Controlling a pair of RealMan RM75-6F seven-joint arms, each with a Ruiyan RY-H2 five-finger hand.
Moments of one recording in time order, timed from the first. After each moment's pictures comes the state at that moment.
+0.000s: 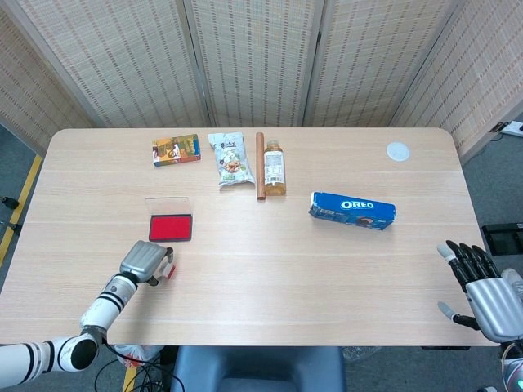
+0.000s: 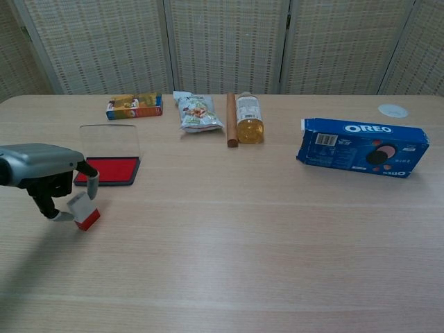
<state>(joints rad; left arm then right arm) -0.74 -1.38 -0.02 -1.56 0.88 0.83 0.53 0.06 -1.00 -0.04 -1.60 -1.67 1.50 0.07</state>
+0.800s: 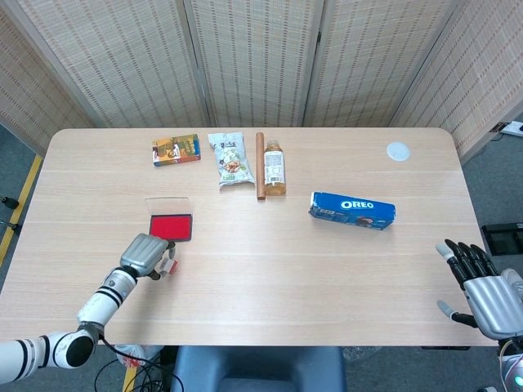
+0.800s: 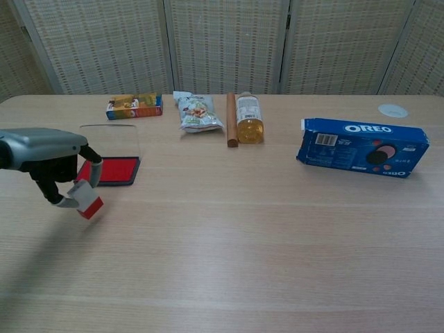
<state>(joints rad) -0.77 -1.32 -0.04 -1.62 0.92 0.84 0.47 0.07 -1.01 -0.04 -1.60 -1.65 1.47 0.06</state>
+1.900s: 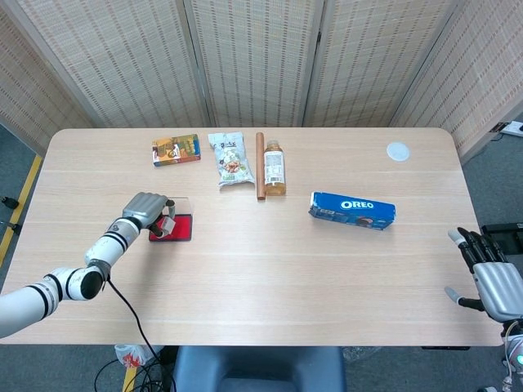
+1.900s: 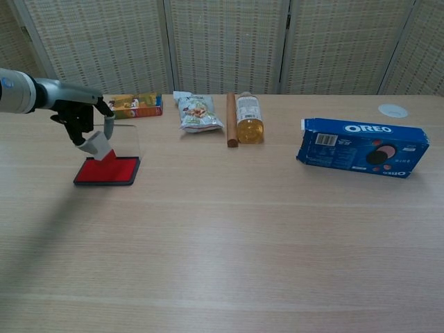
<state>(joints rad) -1.00 -1.36 -0.11 -1.22 0.79 0.45 0.23 0.11 -1.00 0.01 -1.58 -1.52 1.36 0.11</state>
